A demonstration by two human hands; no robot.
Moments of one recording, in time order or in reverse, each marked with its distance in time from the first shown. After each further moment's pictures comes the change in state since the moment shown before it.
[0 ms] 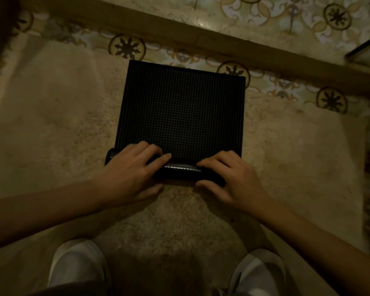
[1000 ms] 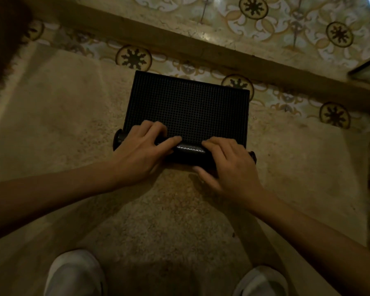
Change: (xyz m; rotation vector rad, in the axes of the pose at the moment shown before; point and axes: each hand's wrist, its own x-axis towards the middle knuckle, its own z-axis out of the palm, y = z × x) left_hand 0.042 -0.030 0.002 0.003 0.092 -0.142; right_hand 0.047 0.006 0.003 -0.284 0.128 0.018
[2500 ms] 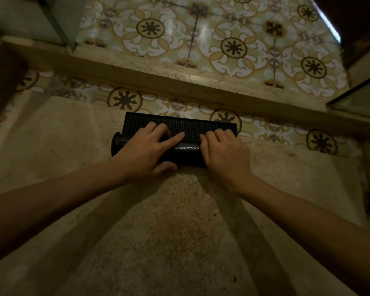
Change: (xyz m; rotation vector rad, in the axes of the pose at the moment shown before) left_hand 0.084 -0.039 -0.019 0.037 -0.047 0.030; right_hand 0.101 0.038 -0.005 -0.284 0.157 0.186
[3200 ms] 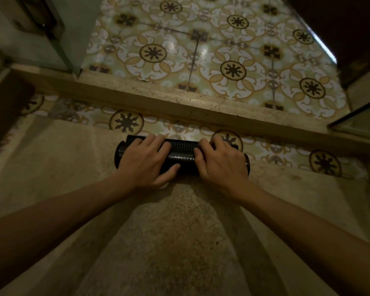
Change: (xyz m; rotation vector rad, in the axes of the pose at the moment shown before) left_hand 0.026 -0.020 0.014 0.146 0.206 -0.106; right_hand 0.037 0.006 0.013 0.094 -0.070 -0.007
